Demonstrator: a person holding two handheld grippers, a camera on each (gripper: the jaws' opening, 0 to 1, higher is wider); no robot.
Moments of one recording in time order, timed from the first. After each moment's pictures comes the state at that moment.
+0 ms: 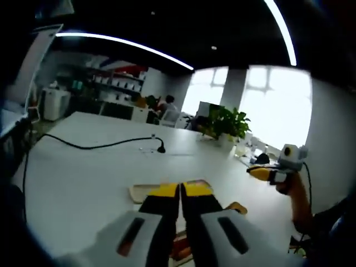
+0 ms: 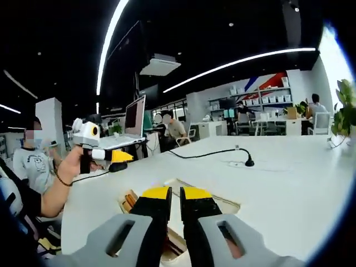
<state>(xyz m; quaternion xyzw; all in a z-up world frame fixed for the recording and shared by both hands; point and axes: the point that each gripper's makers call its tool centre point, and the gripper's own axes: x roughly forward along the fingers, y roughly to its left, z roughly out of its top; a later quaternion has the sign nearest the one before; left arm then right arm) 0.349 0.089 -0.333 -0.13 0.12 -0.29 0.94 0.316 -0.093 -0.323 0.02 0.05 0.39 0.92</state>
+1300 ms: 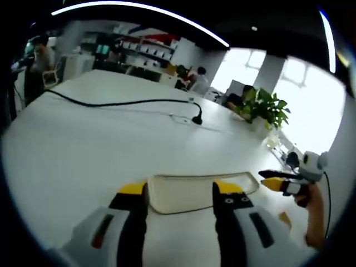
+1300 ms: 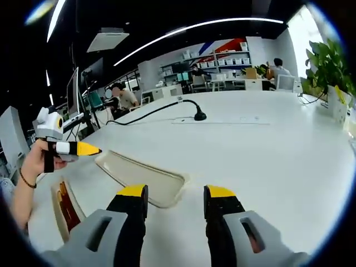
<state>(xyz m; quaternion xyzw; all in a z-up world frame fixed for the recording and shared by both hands) 0.436 0.078 -0.443 -0.15 0.27 -0.22 0.92 0.420 -0.139 -0.451 0.05 0.24 0.24 0.94</state>
